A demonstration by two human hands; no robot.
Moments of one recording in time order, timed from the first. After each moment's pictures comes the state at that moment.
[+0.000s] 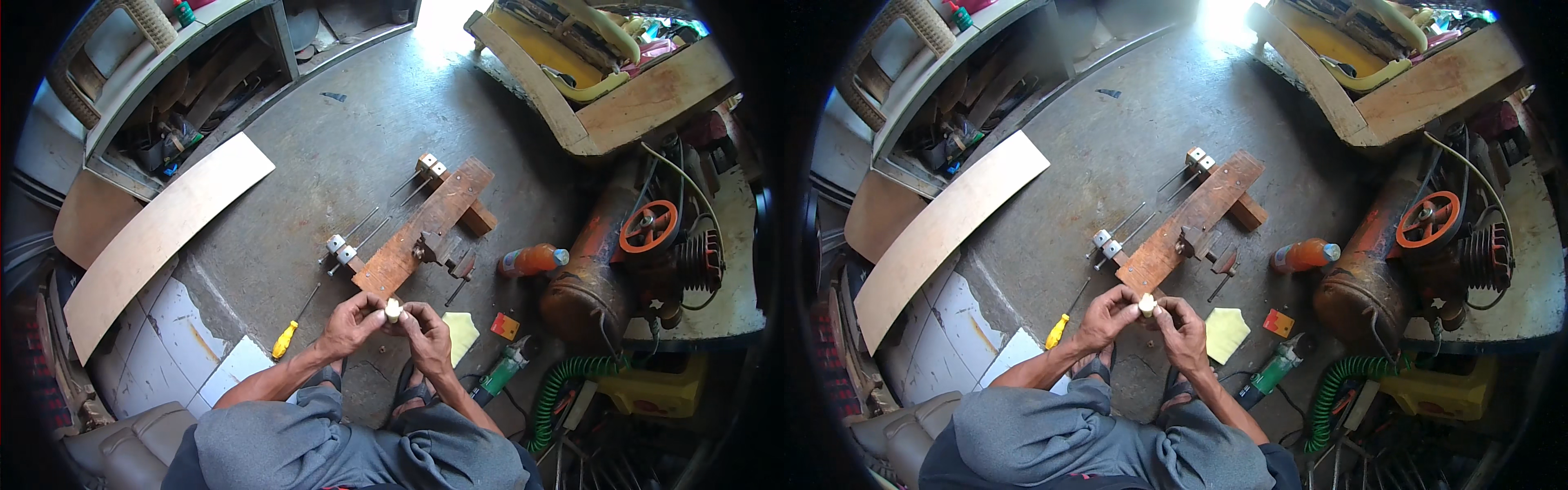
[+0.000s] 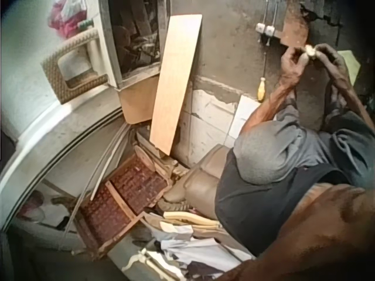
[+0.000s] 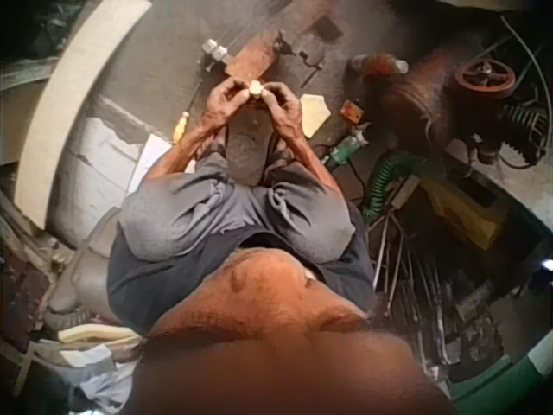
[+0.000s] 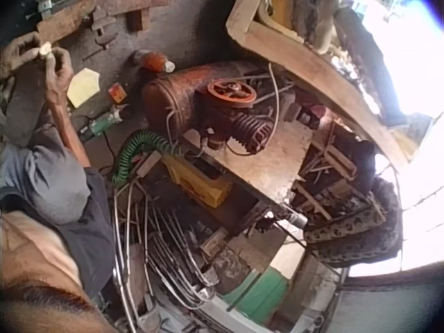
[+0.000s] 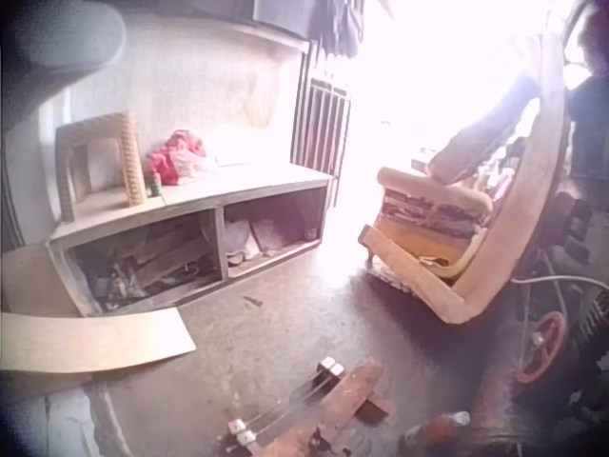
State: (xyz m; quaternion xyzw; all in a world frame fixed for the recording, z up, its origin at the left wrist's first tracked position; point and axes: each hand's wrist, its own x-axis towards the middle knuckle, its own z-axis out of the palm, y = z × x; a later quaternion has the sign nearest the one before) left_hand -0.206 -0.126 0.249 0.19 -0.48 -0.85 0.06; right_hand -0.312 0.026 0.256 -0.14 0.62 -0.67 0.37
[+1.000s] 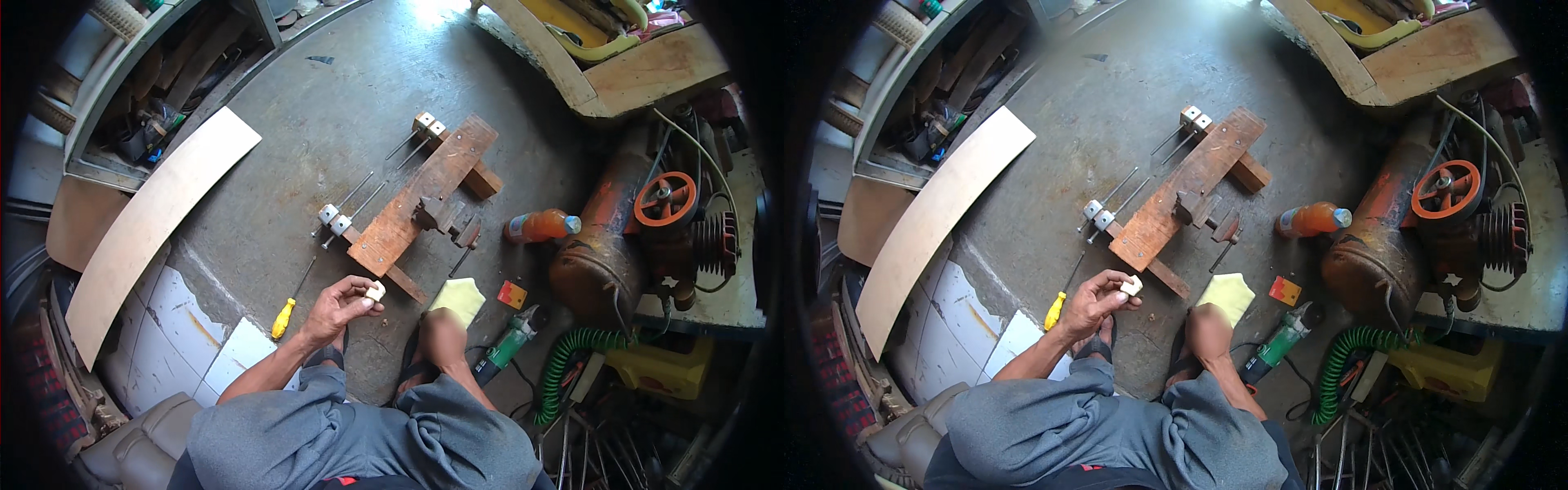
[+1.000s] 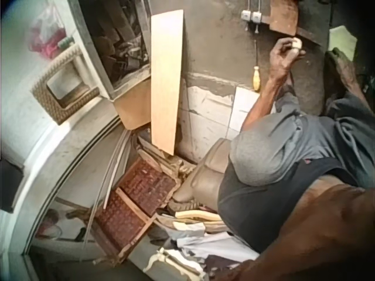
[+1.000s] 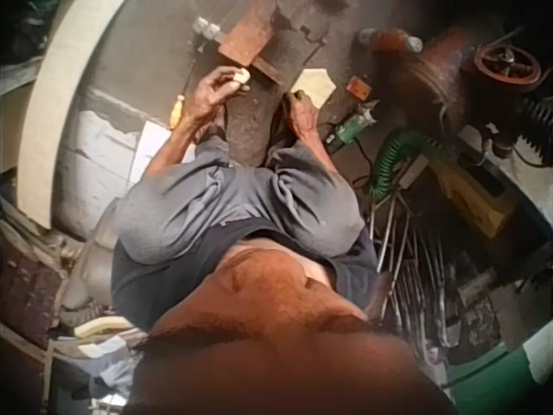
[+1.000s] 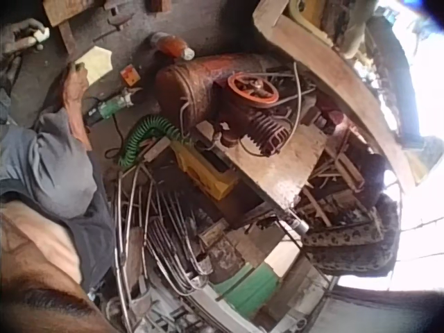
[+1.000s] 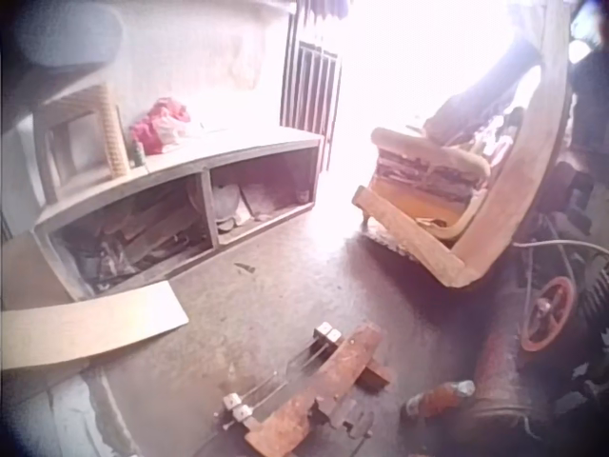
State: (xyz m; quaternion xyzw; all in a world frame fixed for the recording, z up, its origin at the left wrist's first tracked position) left_hand -0.182 -0.135 0.240 0.24 -0.41 -0.88 -0.01; right_hand -0.303 0.115 0.181 -0.35 0.90 -0.14 0.22
